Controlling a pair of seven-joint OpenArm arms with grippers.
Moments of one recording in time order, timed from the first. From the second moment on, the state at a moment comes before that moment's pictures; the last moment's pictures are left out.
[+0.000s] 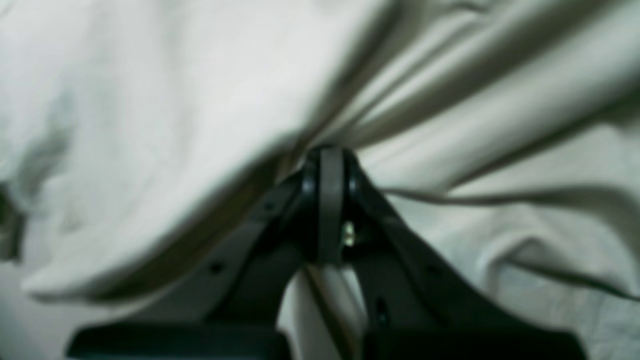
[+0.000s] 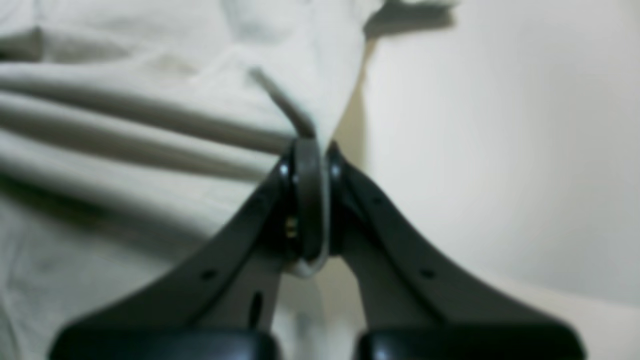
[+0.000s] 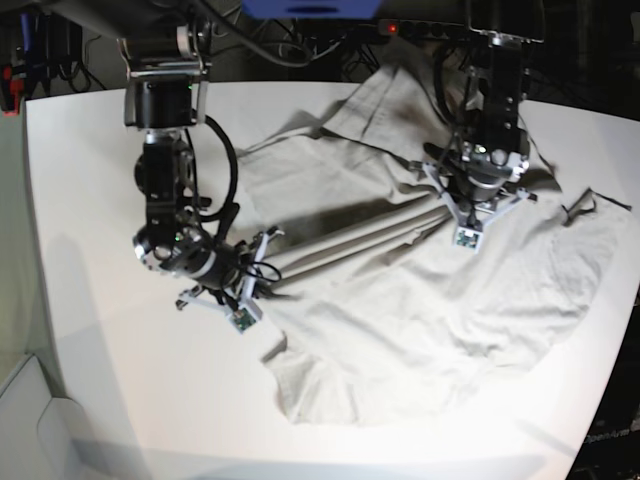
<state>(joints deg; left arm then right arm) 6.9 -9.1 0.5 92.8 6.4 -7.1 51.4 13.5 -2.0 3.9 76.0 -10.9 39.7 -34.6</state>
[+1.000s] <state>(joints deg) -0.7 -15.0 -13.9 84.0 8.0 -6.6 49.6 -2.1 3.0 -40.6 96.9 -11.5 39.7 -41.7</state>
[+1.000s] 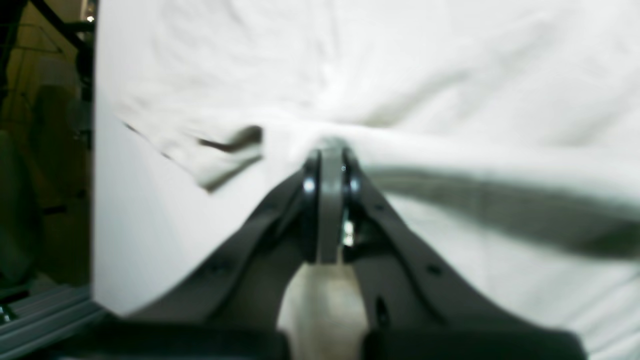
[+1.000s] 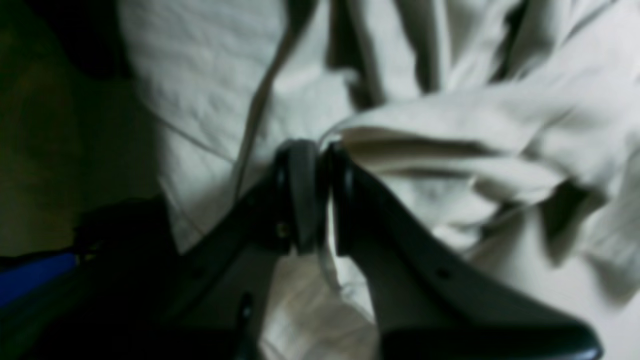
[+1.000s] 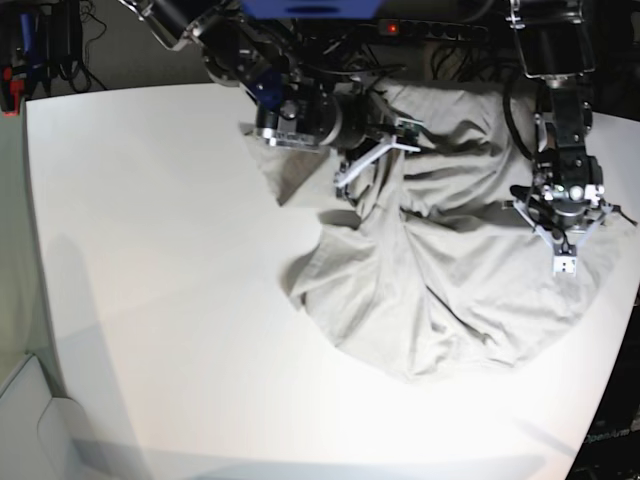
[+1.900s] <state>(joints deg) 4.5 -10.7 -14.0 90.1 8.0 -6.6 50.1 24.7 -0.1 -18.2 71.5 -11.5 39.7 -41.3</state>
